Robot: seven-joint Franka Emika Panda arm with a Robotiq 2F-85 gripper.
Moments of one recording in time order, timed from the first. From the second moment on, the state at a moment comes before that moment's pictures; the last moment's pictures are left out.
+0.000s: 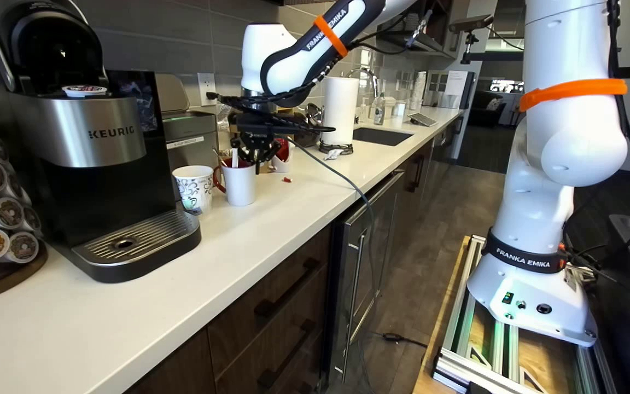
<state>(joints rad) 0.16 0.22 0.04 -2.07 -0.24 2.50 1.03</state>
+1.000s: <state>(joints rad) 0.14 0.08 0.04 -2.04 -0.11 2.36 0.86</state>
